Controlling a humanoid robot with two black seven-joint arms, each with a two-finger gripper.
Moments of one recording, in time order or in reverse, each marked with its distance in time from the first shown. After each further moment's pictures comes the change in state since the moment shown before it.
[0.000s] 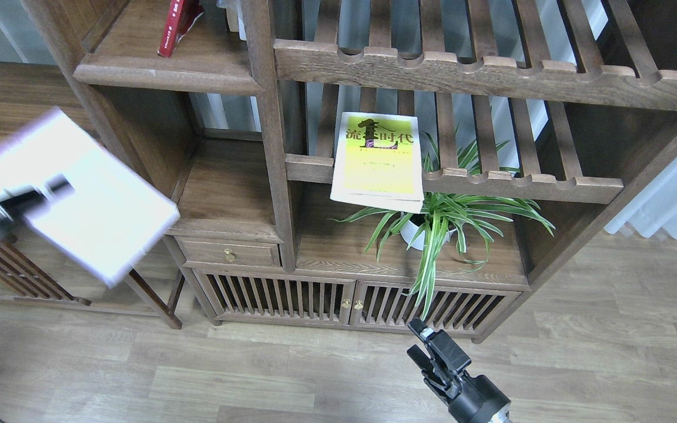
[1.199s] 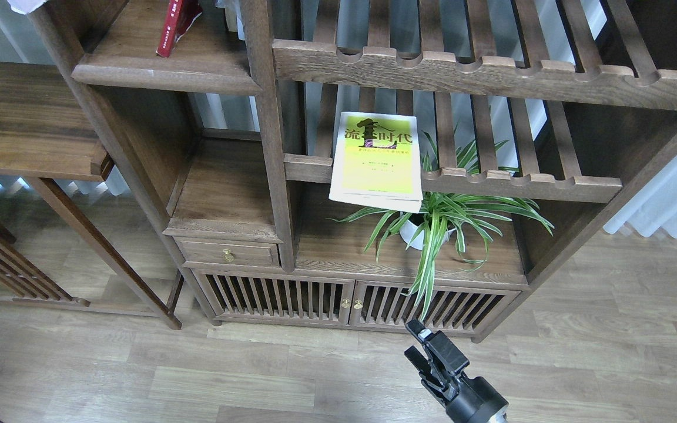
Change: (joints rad) left arm -0.869 -0.292 0.072 0.361 0.739 0.000 0.267; right arm -0.009 0.013 0.004 0.002 0.003 0.000 0.001
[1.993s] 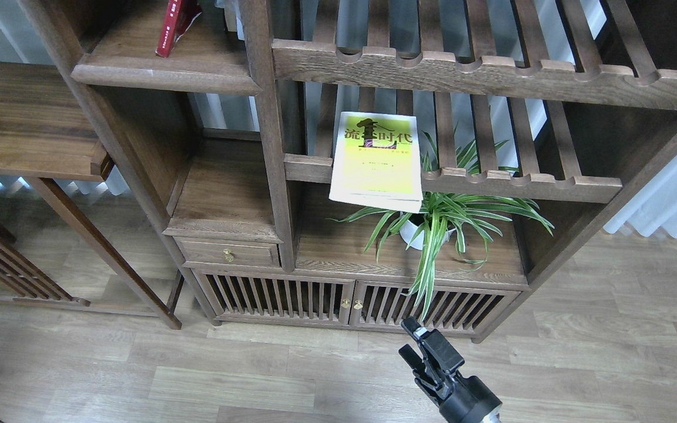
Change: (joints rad) left arm -0.105 -0.290 -0.001 0.263 0.240 0.067 -0.127; right arm -0.002 0.033 0.001 0.006 0.000 0.000 0.001
